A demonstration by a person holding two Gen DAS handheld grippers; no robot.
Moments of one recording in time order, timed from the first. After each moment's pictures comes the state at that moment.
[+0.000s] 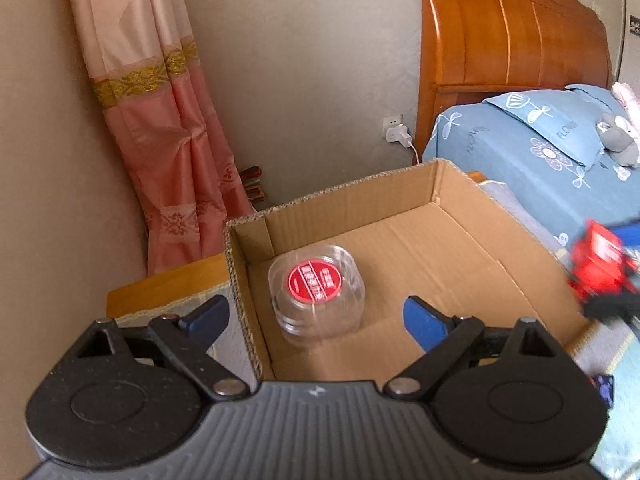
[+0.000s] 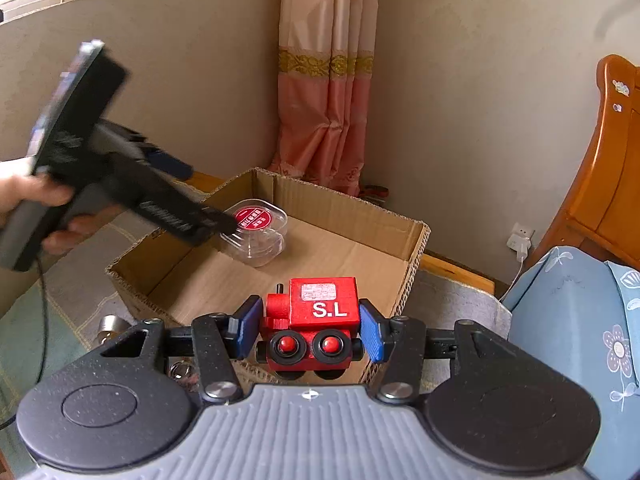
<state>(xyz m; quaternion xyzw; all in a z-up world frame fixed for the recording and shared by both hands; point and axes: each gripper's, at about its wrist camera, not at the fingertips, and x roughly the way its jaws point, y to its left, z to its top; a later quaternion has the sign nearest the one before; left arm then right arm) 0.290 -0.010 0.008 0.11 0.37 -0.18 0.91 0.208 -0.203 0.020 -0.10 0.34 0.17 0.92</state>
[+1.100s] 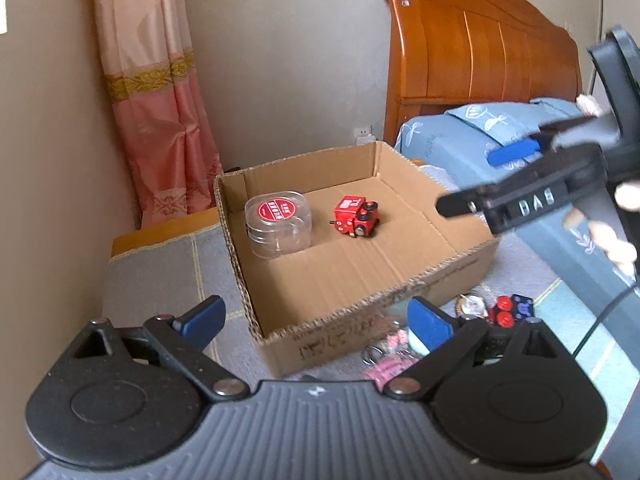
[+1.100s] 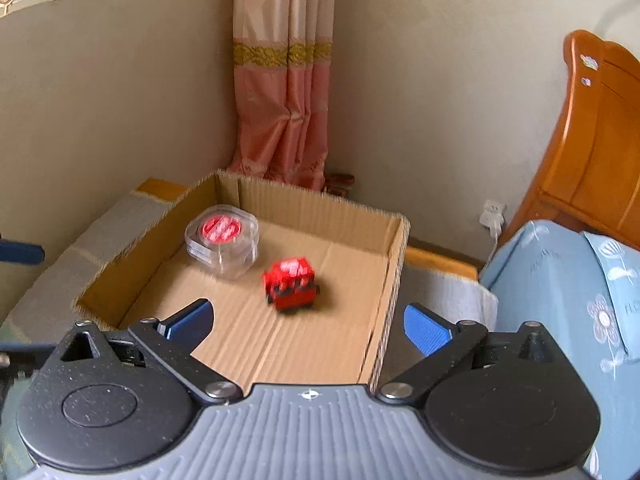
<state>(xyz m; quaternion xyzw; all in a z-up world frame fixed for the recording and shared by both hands) 0.168 0.024 0.019 0.08 0.34 -0.21 0.91 0.216 -0.192 0.018 -0.08 0.36 0.09 0.93</state>
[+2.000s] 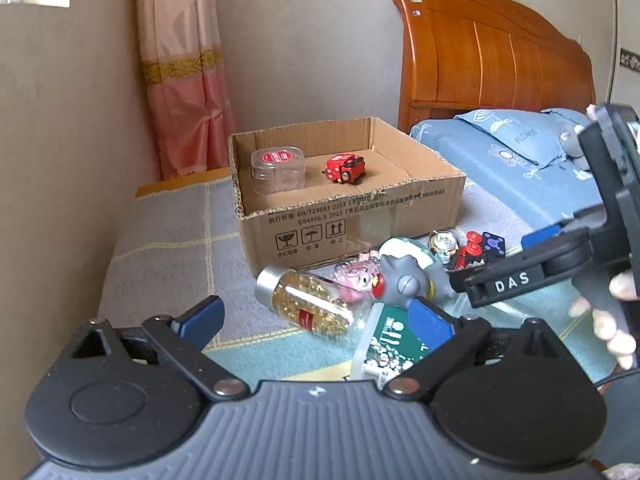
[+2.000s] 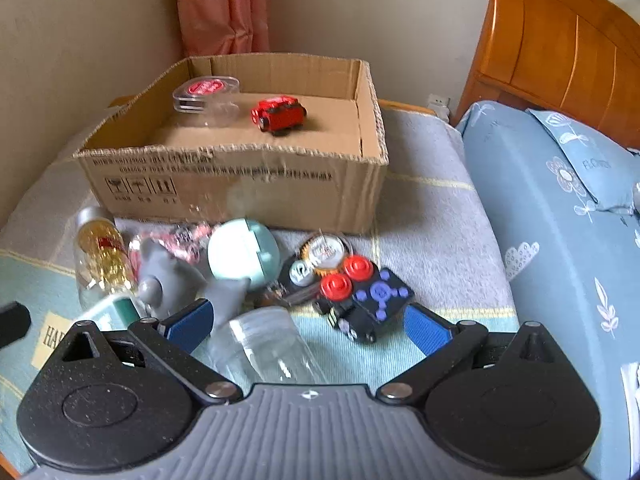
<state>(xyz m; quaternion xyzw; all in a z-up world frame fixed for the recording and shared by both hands) 0.066 0.030 -0.017 0.06 0.32 -0.17 0.93 0.105 -0.167 -0.060 -0.02 0.43 -0.02 0.90</state>
